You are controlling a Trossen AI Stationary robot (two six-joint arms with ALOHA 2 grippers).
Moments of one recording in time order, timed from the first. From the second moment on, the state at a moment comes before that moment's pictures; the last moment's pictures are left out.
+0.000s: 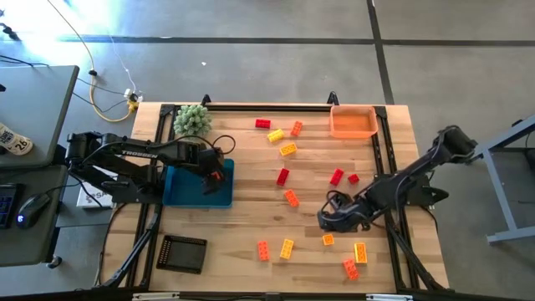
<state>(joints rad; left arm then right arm) 0.26 1.26 0.65 -0.71 -0.14 -0.23 0.56 1.34 0.84 -0.60 -0.04 2.06</state>
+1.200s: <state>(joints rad) 0.26 1.26 0.65 -0.70 -0.15 -0.34 0.59 1.58 0.84 -0.50 -0.06 1.91</state>
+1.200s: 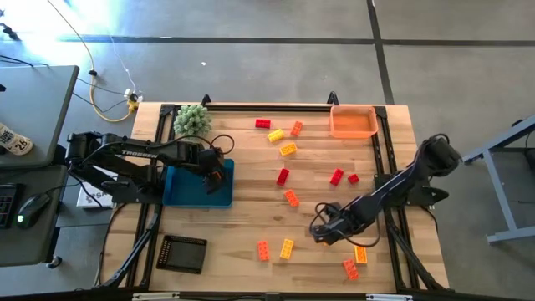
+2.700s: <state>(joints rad) 0.26 1.26 0.80 -0.69 -0.10 -0.22 0.30 1.36 0.84 -0.44 0.30 1.73</state>
